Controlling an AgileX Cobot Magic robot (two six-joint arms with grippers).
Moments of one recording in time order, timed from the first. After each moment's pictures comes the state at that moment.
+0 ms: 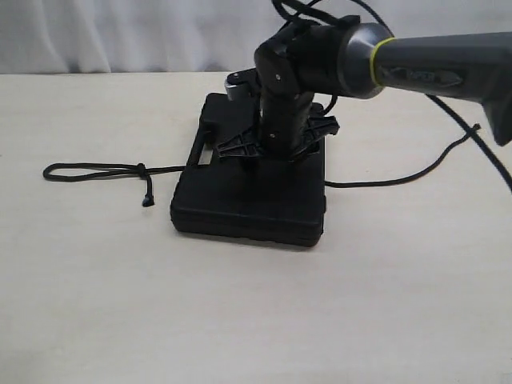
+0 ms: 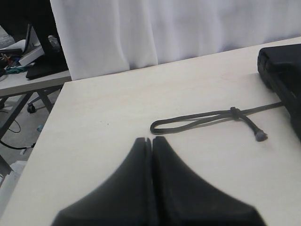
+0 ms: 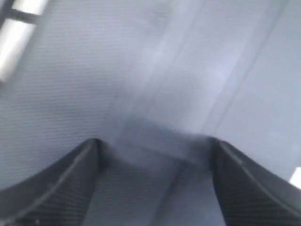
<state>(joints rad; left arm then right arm) 0.01 0.00 0.00 0.02 0.31 0.11 0.57 2.16 -1.64 -0.22 0.91 0.44</state>
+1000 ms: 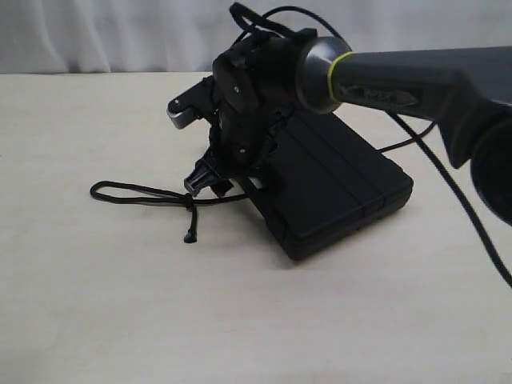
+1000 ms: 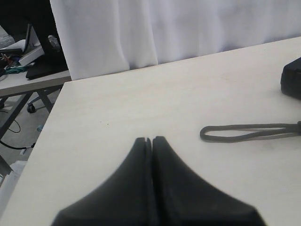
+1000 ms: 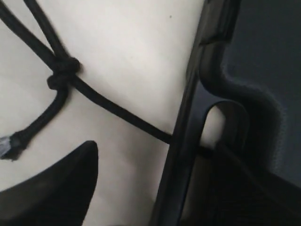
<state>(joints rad) 0.01 0.00 0.00 0.02 0.31 0.11 0.67 2.21 -1.73 -0.15 0.90 0.04</state>
